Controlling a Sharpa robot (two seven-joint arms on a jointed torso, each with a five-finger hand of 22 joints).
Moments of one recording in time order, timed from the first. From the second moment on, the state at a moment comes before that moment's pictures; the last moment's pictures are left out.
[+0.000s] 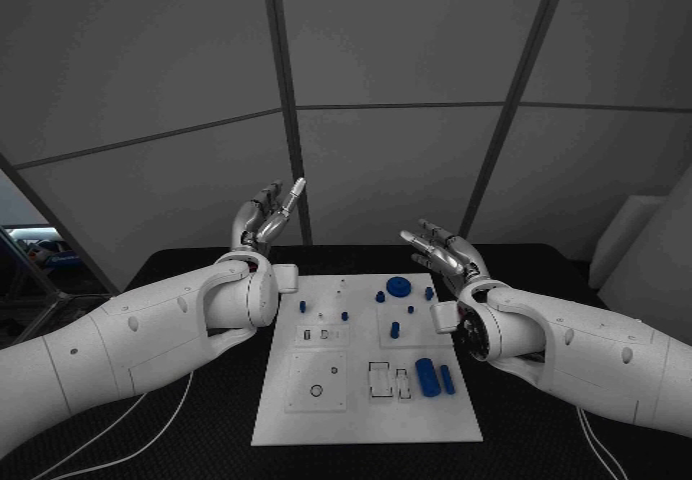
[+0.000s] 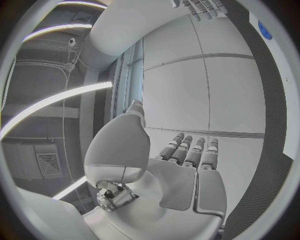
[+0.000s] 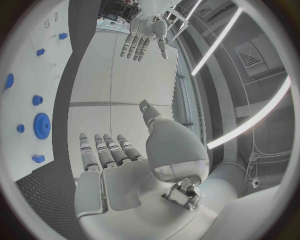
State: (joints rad) left arm 1.11 -0.67 0.09 1.36 0.02 -0.67 0.56; left_hand 1.14 -0.09 -0.06 0.29 0.11 0.25 0.14 0.02 0.03 0.18 0.13 0.02 0.02 0.16 0.20 0.02 0.02 0.12 0.09 0.27 0.02 0.02; right arm 1.04 -0.70 0.07 1.43 -0.16 -0.55 0.36; right_hand 1.09 0.09 0.11 -0.11 0.14 0.23 0.14 0.03 0.03 0.28 0.20 0.03 0.03 0.28 0.20 0.04 0.03 0.05 0.29 0.28 0.05 0.04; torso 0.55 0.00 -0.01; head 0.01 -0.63
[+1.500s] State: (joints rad) left arm 1.11 -0.90 0.08 1.64 -0.11 -0.51 0.55; left_hand 1.43 0.01 -0.06 0.10 0.11 0.98 0.20 0.10 0.07 1.06 0.16 0.10 0.07 1.12 0.11 0.19 0.12 0.19 0.89 0.22 0.42 0.18; right arm 1.19 -0.69 0.07 1.33 -1.52 -0.25 -0.02; right_hand 1.23 -0.06 0.28 -0.22 0.24 1.06 0.14 0.07 0.07 1.18 0.08 0.07 0.07 1.46 -0.01 0.85 0.65 0.18 1.20 0.08 0.68 0.32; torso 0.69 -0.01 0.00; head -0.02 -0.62
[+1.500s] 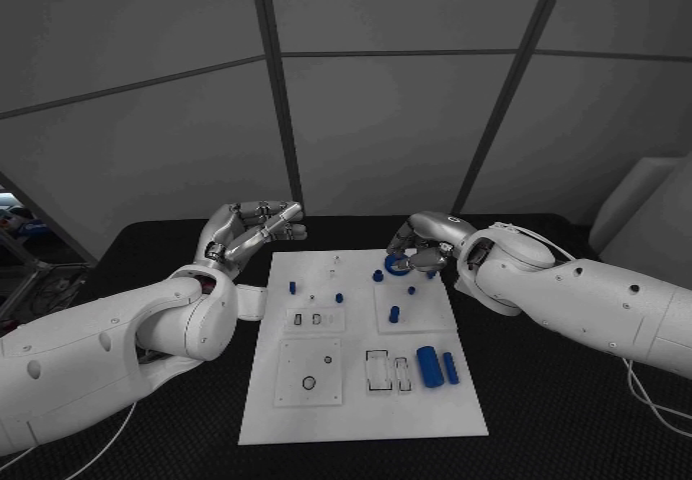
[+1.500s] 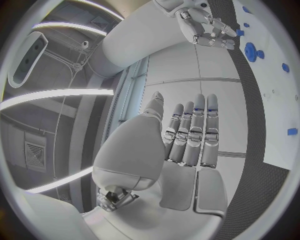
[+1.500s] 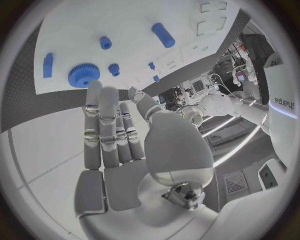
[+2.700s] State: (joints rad) left arm 1.10 -0.92 0.08 1.67 -0.12 -0.49 0.53; left_hand 1.42 0.01 -0.06 0.10 0.11 0.98 0.20 0.09 0.07 1.06 0.16 0.09 0.07 1.12 0.11 0.18 0.12 0.19 0.90 0.22 0.42 0.18; right arm 1.20 -0.64 0.07 1.33 -1.70 -0.19 -0.12; right_hand 1.25 -0.09 0.32 -0.14 0.24 1.03 0.14 0.07 0.07 1.14 0.08 0.08 0.09 1.46 0.00 1.32 1.17 0.18 1.18 0.09 0.94 0.55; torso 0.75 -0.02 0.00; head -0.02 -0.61
